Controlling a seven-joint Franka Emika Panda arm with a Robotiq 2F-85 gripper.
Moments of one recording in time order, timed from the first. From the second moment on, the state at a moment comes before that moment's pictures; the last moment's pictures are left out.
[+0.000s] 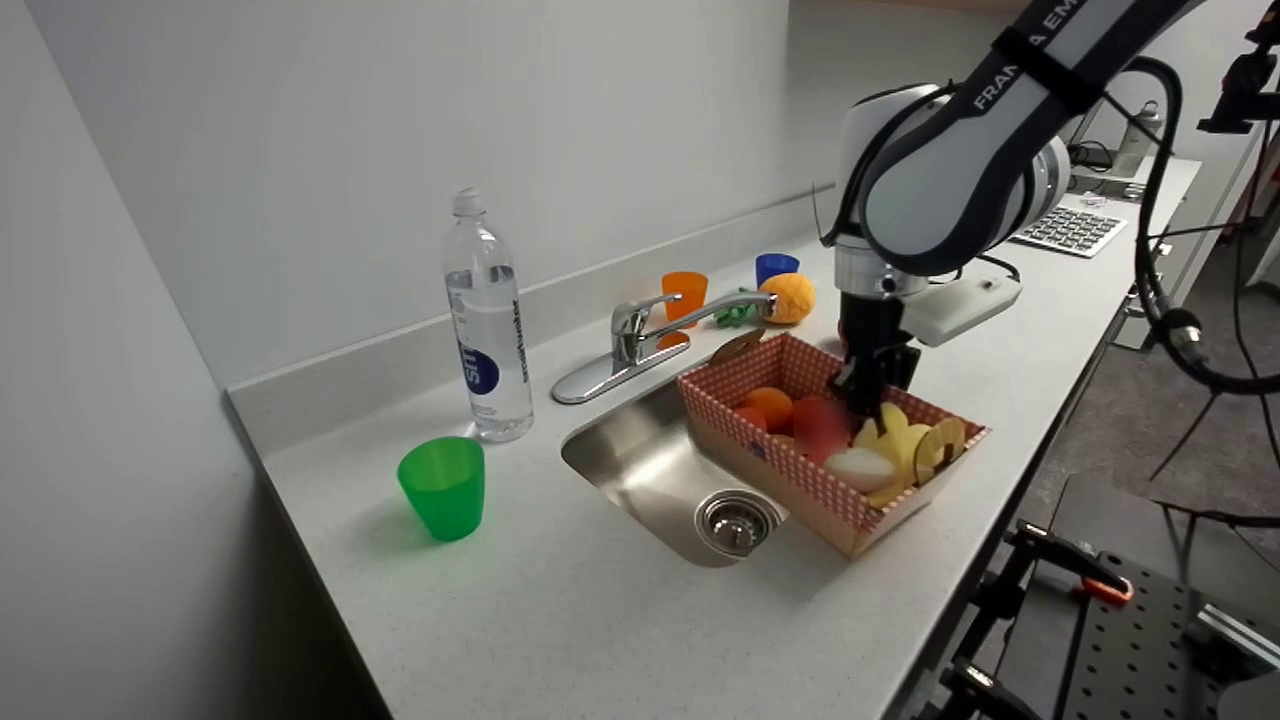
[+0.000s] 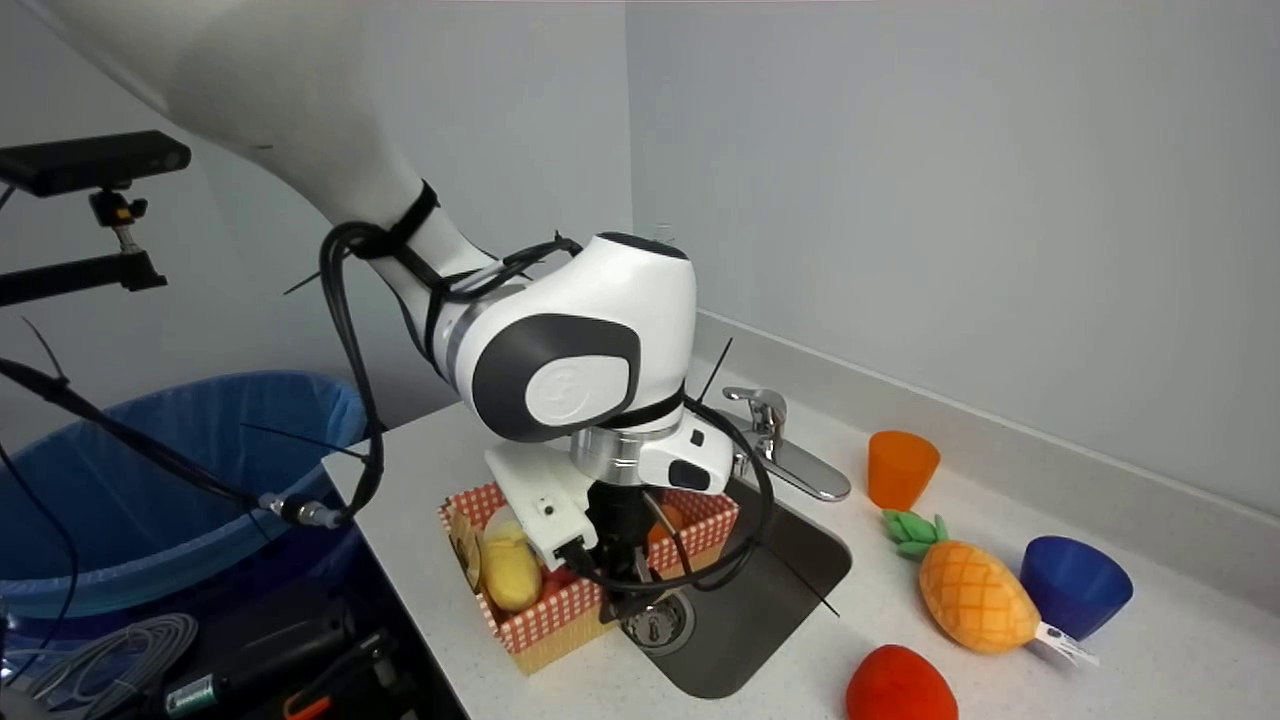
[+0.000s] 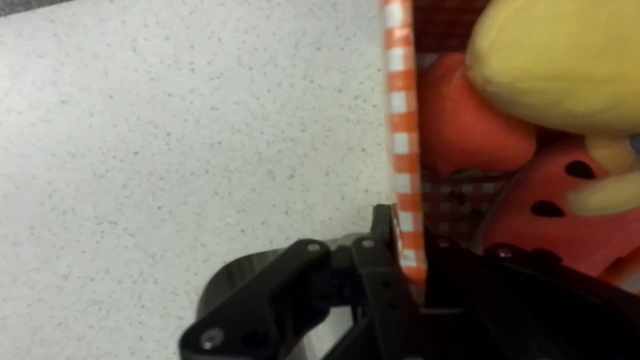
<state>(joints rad) -0.07 0.05 -0.13 -2.60 -0.05 2.50 0.08</state>
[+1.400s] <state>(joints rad) -0.30 0.02 -0.34 -2.65 -0.11 2.52 0.09</state>
